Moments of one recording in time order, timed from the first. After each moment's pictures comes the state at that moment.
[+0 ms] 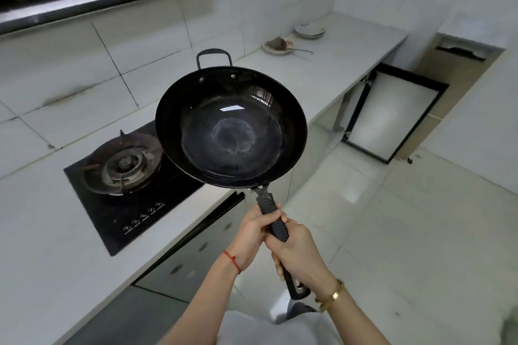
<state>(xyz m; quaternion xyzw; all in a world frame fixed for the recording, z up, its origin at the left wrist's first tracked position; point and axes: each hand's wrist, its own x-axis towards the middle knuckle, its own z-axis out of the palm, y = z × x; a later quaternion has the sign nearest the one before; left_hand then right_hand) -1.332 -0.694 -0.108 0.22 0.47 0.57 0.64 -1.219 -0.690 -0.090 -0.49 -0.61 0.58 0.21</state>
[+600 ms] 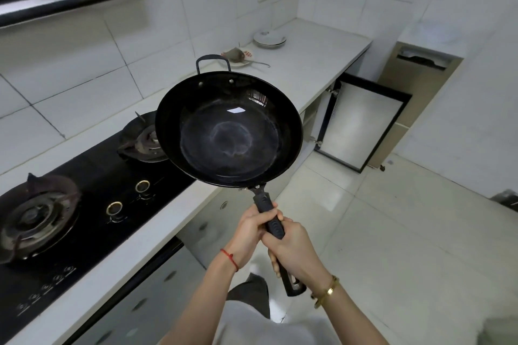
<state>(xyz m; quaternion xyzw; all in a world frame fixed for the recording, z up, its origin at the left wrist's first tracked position) -1.235 -0.497 -0.119 0.21 0.46 0.55 0.67 -1.121 -0.503 -0.094 -0.51 -0.58 0.59 0.23</state>
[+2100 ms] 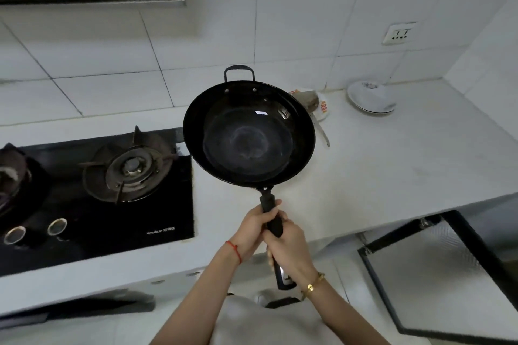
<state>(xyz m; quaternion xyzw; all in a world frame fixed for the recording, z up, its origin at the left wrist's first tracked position) -1.279 -0.029 -0.157 0.03 0.48 0.71 0.51 -1.189 0.027 -0.136 -0.36 -0.75 0.55 0.05</state>
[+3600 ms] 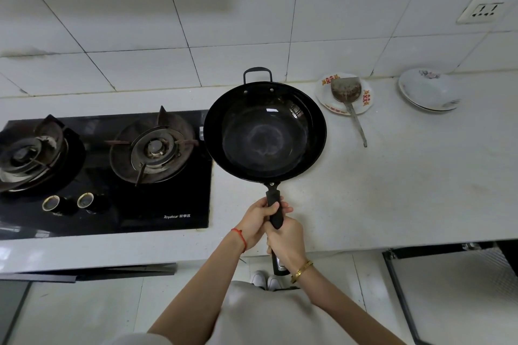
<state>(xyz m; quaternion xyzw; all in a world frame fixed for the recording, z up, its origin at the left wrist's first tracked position) -1.321 -0.019 -0.208 -0.07 0.48 0.73 0.48 -1.242 0.040 -0.194 -0.37 -0.73 0.57 0.00</state>
